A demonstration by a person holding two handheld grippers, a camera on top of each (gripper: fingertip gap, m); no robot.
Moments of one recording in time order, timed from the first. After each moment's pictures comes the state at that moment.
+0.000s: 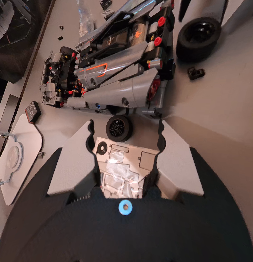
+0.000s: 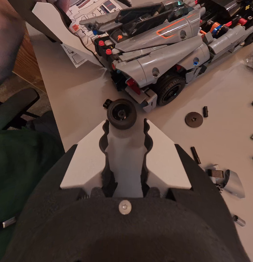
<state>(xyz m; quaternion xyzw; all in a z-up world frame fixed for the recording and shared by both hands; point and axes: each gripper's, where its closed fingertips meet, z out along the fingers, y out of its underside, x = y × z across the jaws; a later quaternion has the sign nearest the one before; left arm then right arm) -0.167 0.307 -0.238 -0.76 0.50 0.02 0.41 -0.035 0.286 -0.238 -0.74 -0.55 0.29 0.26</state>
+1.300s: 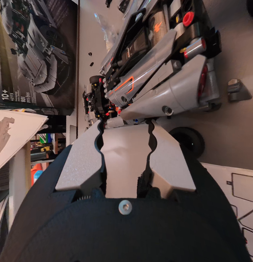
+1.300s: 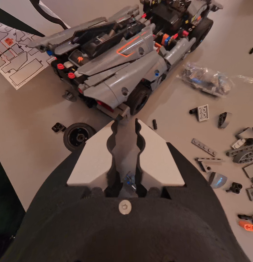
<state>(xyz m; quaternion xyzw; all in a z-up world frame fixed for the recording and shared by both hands) -0.173 0.387 -0.214 -0.64 0.61 0.17 0.43 -0.041 0.358 -0.236 -0.78 -0.50 0.20 0.32</state>
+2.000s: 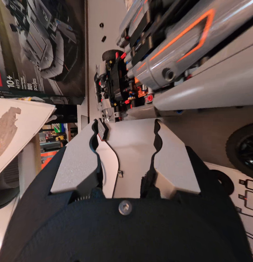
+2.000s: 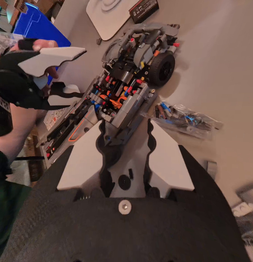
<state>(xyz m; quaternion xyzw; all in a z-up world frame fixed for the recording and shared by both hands) -0.203 0.443 -0.219 -0.64 0.60 0.24 0.42 -0.081 0.454 -0.215 -0.82 -0.37 0.40 0.20</state>
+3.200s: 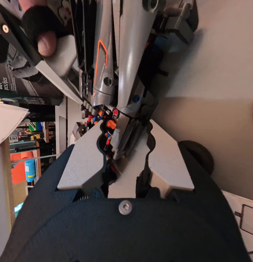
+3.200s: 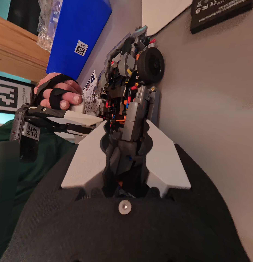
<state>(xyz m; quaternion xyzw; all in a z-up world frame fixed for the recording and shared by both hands) -0.172 0.406 -0.239 -0.68 0.59 0.18 0.39 -0.176 0.475 -0.220 -0.72 -0.50 0.49 -0.03</state>
